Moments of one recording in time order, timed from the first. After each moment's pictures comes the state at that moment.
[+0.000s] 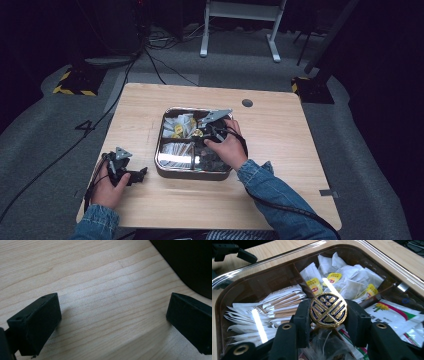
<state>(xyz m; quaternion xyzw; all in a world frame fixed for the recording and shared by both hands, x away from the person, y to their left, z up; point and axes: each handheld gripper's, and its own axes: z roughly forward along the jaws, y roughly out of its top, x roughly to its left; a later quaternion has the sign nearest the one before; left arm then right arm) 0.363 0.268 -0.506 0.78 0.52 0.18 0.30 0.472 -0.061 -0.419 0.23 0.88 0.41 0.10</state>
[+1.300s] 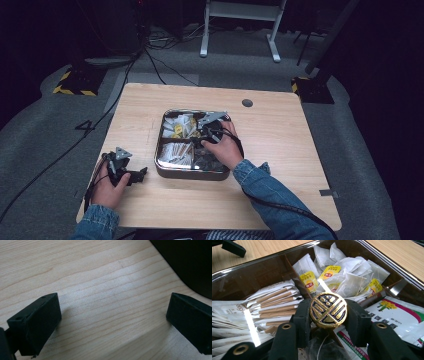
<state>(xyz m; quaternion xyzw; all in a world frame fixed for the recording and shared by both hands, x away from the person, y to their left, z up) 0.363 0.268 -0.506 0.78 0.52 0.18 0.30 0.483 -0.053 -0.440 0.23 0.88 0.40 0.10</state>
